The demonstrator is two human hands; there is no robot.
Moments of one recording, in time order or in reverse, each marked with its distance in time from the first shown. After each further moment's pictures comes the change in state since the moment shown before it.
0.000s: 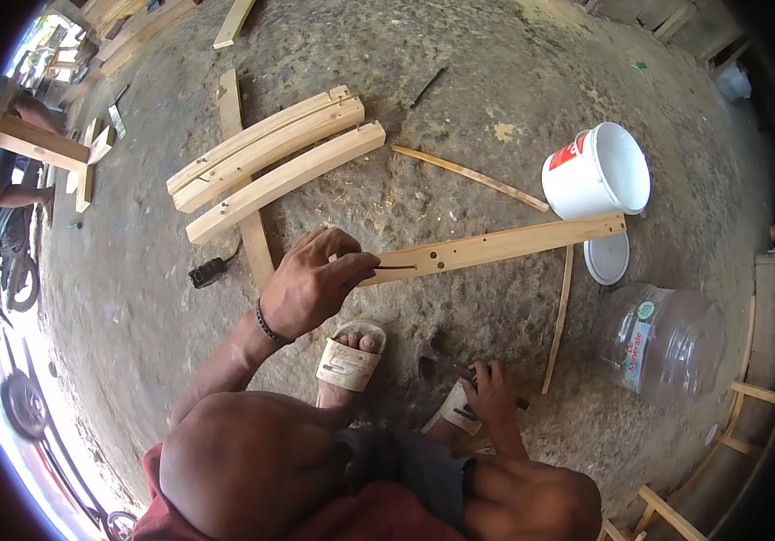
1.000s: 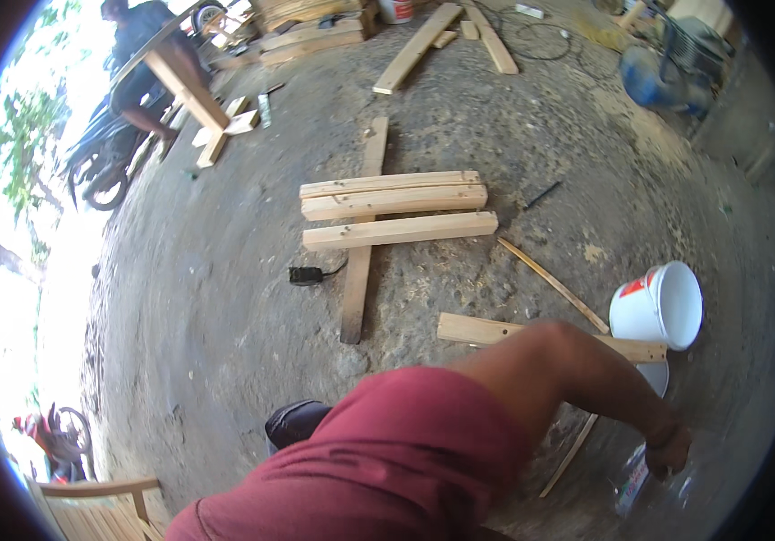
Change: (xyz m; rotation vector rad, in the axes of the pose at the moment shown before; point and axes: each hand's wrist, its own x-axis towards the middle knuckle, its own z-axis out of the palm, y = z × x) left_hand 0.268 0.272 0.380 -0.329 -0.342 1.098; right_hand -0.144 0.070 -0.340 0.113 0.402 0.307
